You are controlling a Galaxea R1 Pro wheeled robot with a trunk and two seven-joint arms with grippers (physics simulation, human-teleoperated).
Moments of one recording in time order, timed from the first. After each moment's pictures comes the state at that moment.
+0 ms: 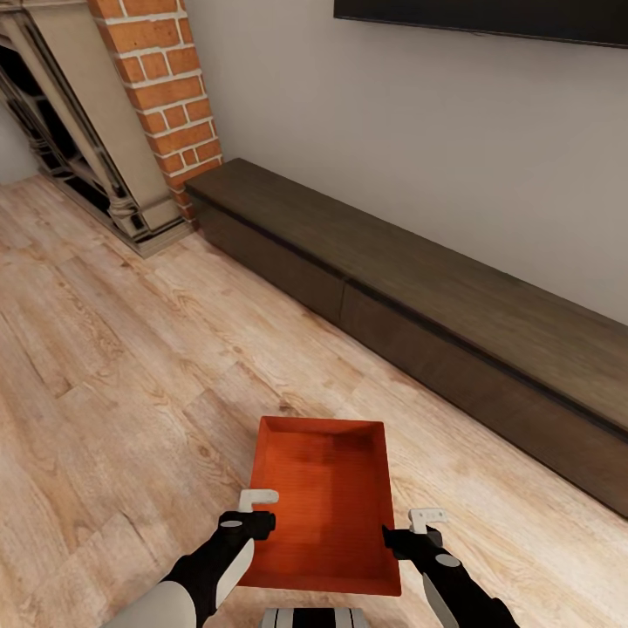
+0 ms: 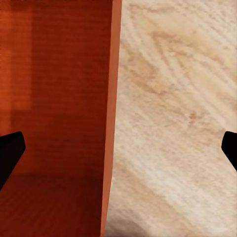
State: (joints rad) left arm -0.59 -0.12 -0.32 -0.40 0.28 0.19 0.27; right arm -0.46 0.02 0.06 -0.47 -0.05 0.03 -0.02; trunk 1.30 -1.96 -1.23
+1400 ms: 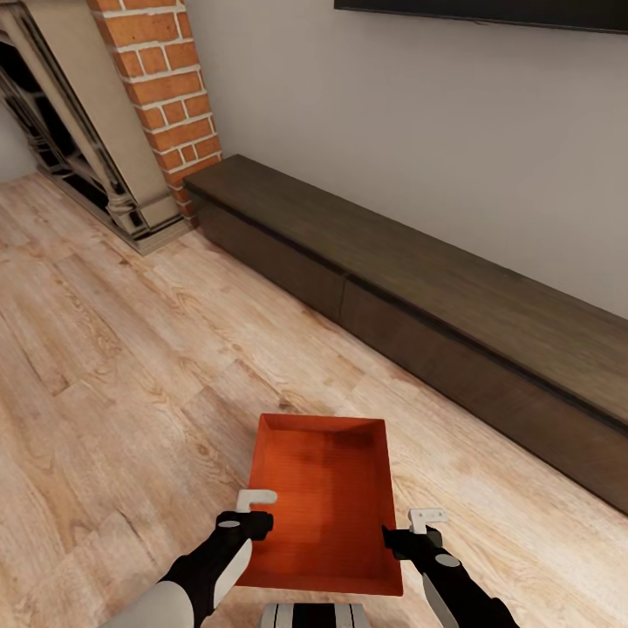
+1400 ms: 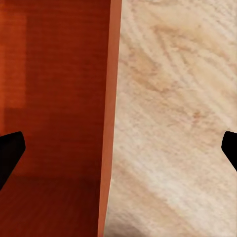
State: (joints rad) left arm -0.59 -0.11 -0.31 -0.40 0.27 0.19 0.27; right arm -0.46 0.02 0.07 -0.47 -0.04 0.03 -0.02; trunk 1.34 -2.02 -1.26
